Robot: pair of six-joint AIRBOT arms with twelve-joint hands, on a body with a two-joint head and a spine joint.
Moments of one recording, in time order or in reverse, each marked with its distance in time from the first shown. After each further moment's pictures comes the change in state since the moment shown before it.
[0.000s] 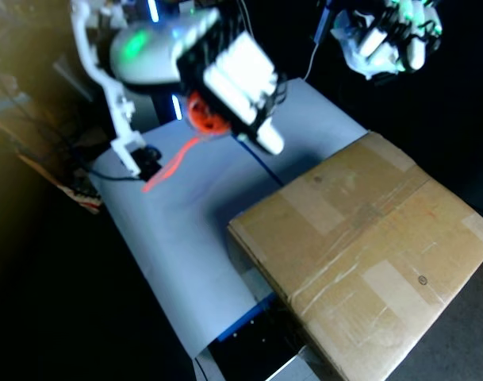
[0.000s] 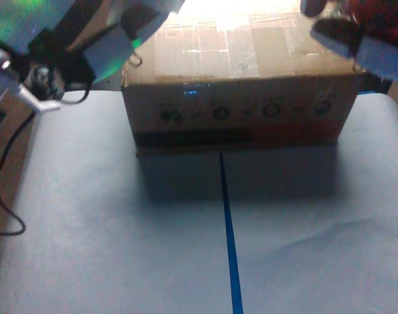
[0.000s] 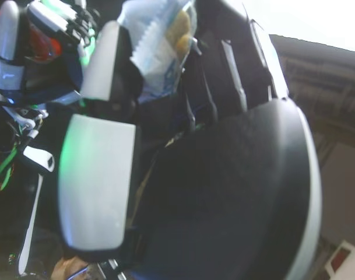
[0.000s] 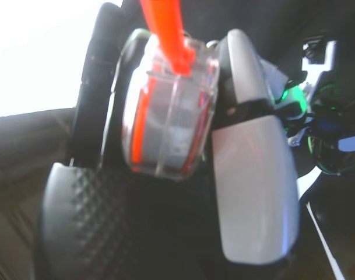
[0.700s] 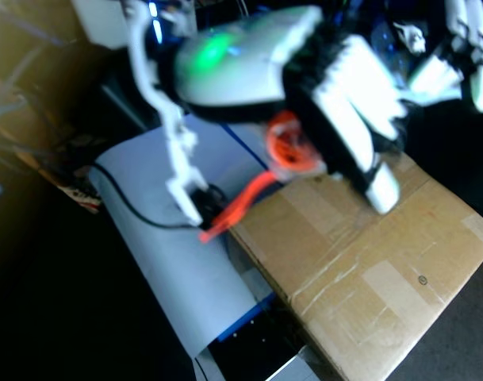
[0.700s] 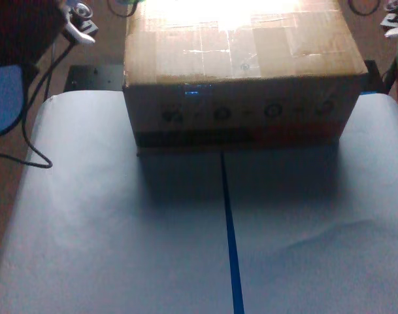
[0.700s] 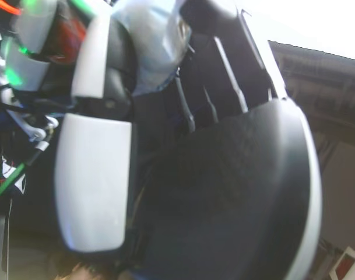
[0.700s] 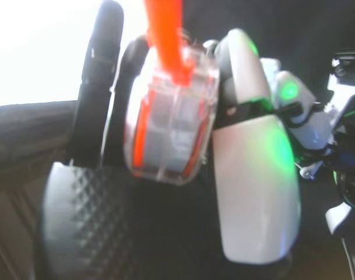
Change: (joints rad) left arm -0.219 -0.228 0.306 -0.001 -0.284 0.000; right arm 0.197 -0.256 0.350 0.000 0.198 0.000
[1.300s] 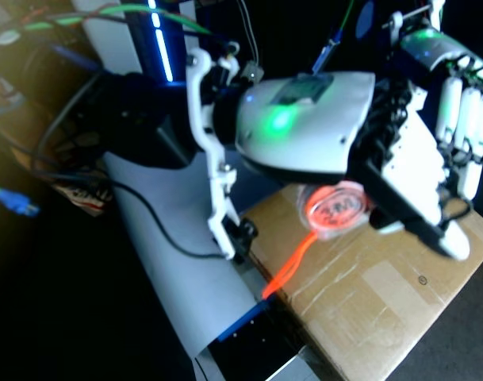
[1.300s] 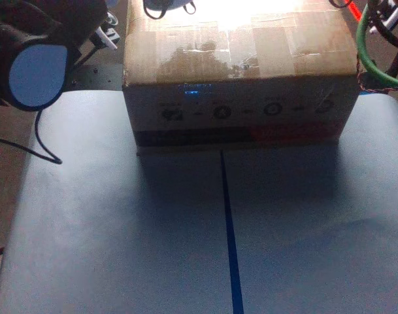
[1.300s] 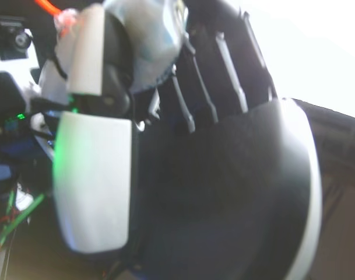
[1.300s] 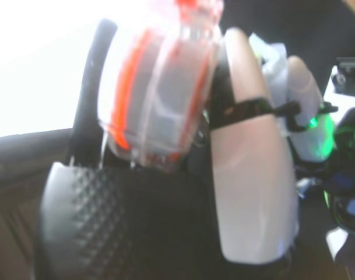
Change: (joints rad) left arm -0.017 -0.133 0.169 0.003 -0.164 -0.032; right arm 0.000 -0.114 0.160 0.046 0.039 0.000
